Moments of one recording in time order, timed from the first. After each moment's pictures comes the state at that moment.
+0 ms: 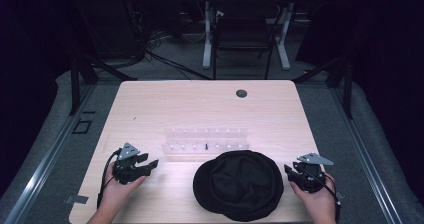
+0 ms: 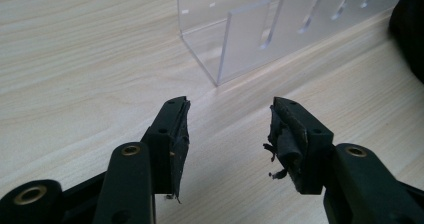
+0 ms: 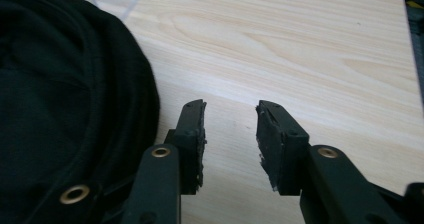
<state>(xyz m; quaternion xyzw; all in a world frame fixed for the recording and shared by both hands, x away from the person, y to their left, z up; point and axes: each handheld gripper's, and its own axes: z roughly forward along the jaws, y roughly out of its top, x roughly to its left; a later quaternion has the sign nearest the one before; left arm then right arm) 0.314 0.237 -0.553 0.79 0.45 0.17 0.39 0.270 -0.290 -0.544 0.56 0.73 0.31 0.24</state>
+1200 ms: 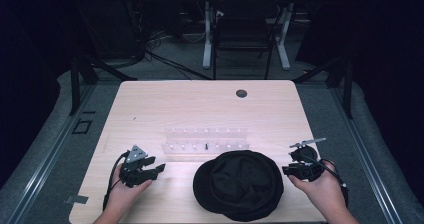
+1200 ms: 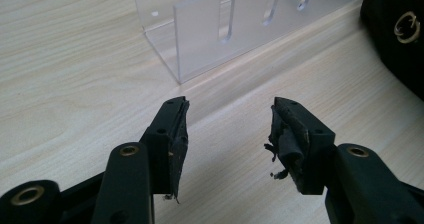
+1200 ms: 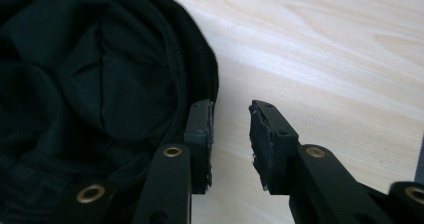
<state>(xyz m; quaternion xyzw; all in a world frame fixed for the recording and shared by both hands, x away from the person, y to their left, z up) 0.308 0.218 -0.556 0.80 0.43 0.16 0.39 0.281 -0.263 -0.475 0.58 0.78 0.20 0.12</state>
